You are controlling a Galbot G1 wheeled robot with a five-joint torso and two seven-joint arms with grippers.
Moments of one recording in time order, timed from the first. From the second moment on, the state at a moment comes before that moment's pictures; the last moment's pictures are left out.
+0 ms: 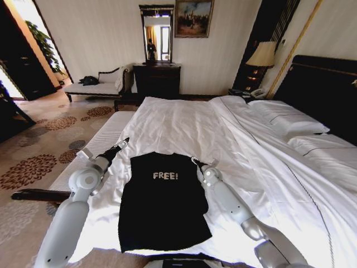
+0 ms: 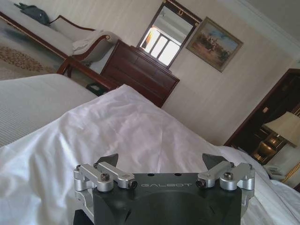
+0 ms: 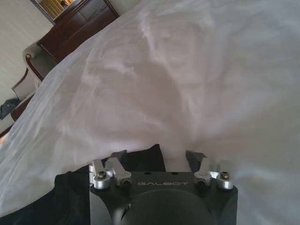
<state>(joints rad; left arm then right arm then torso) 1.00 -1.07 -0.57 -1.96 -1.22 0.47 -0.38 -0.65 1.24 0.08 1.18 1.21 -0.18 0.34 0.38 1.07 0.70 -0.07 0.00</state>
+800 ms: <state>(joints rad) 0.88 -1.11 -0.51 -1.73 -1.26 0.47 -0.41 -0.67 1.23 0.09 1.20 1.20 -0.15 0.29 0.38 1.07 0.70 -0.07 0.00</state>
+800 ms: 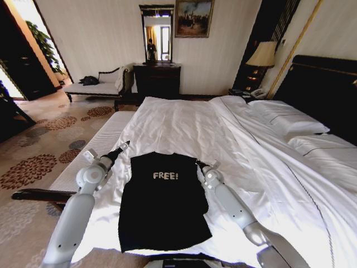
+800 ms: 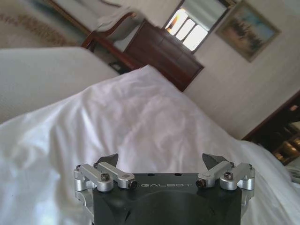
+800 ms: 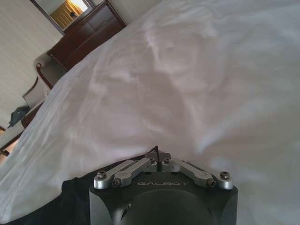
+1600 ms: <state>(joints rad) 0.61 -1.26 -0.38 -1.14 -1.10 0.44 -0.32 -0.68 1.24 0.11 1.23 1.12 -0.11 0.27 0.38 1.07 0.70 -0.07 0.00</state>
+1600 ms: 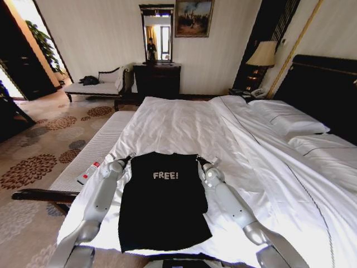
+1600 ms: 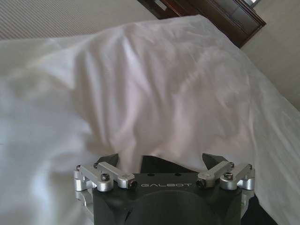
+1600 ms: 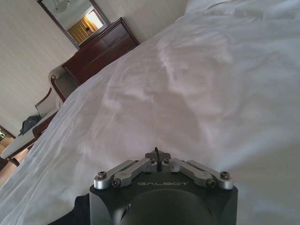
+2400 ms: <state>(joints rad) 0.65 -1.26 -0.38 -1.18 -1.07 0.41 -0.31 -0.69 1.23 0.12 1.24 1.09 -0.10 0.27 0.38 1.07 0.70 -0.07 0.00</state>
